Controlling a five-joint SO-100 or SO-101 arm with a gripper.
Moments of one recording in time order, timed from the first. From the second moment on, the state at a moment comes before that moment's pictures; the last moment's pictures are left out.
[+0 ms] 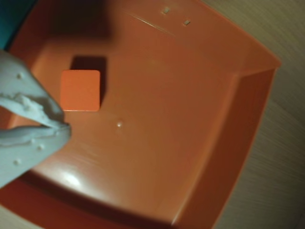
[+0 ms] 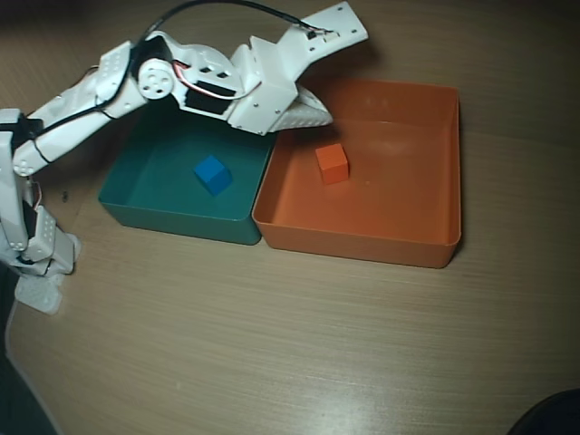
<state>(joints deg) -26.7 65.7 52.3 47.1 -84.3</state>
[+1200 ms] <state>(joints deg) 6.9 129.6 120.8 47.1 -97.6</state>
